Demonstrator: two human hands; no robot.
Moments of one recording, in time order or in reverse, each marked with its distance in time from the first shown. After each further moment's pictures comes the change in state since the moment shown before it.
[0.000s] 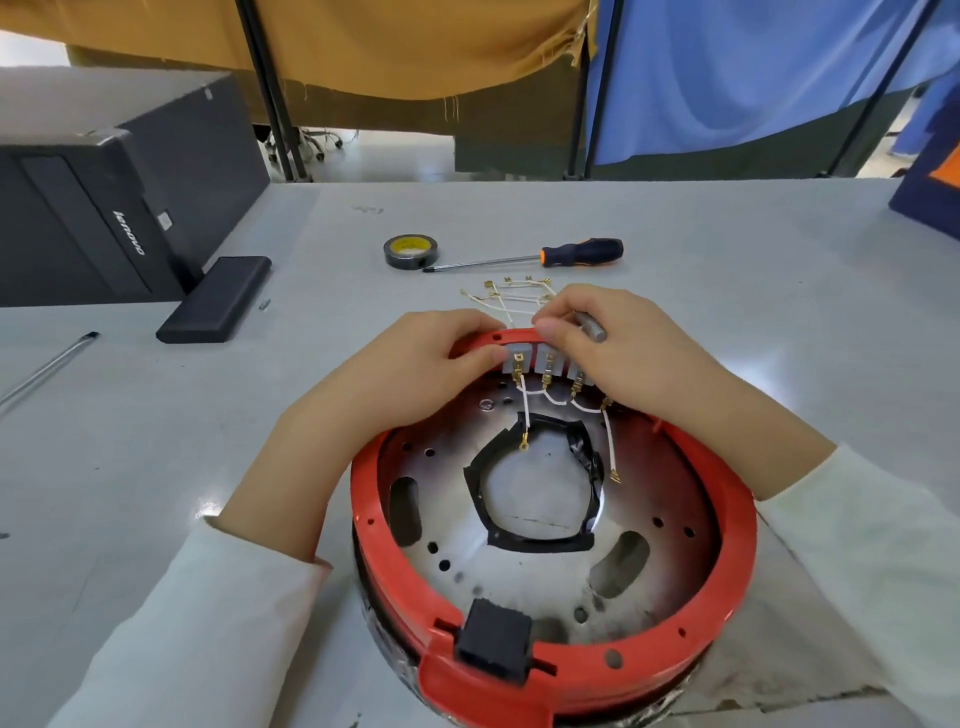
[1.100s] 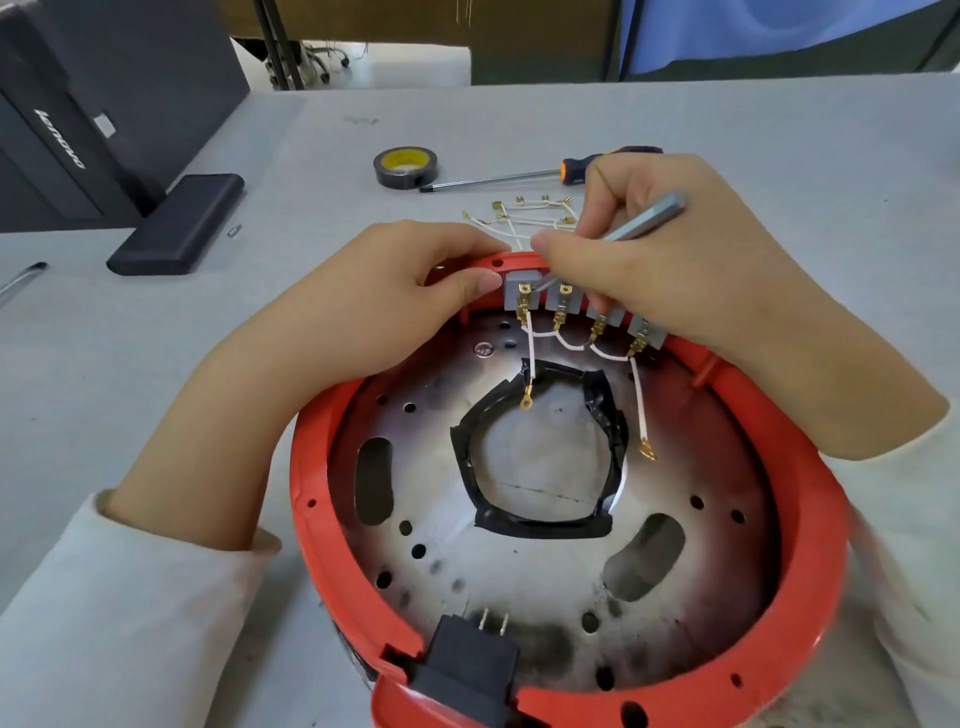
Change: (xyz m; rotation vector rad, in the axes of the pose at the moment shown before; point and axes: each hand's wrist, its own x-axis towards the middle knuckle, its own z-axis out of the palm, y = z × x) left_hand 0.003 -0.005 0.002 0.040 0.040 0.050; right_hand -0.001 -0.009 -0.004 0.299 0.043 -0.085
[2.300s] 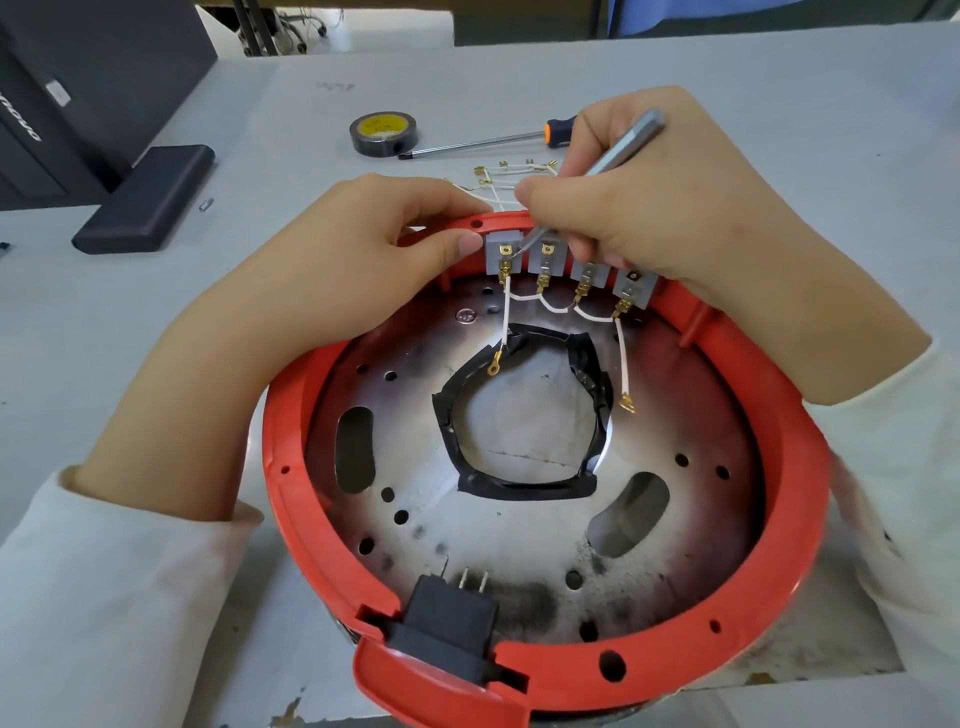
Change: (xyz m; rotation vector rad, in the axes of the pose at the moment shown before) left_hand 0.000 -0.001 0.001 0.014 0.032 -0.002; right_hand 0.004 -0.006 0.000 0.082 -0.001 0.141
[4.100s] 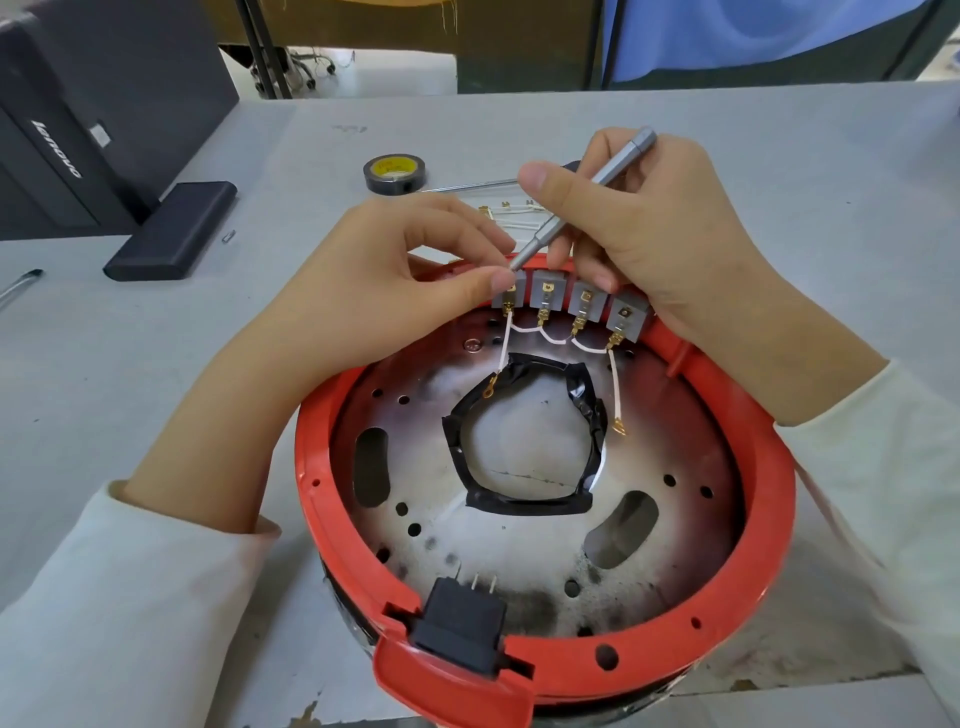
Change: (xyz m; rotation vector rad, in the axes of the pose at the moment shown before) left_hand -0.009 0.012 -0.002 -0.329 0.091 0.097; right_hand 0.003 0.004 -0.001 0.369 0.029 -0.142
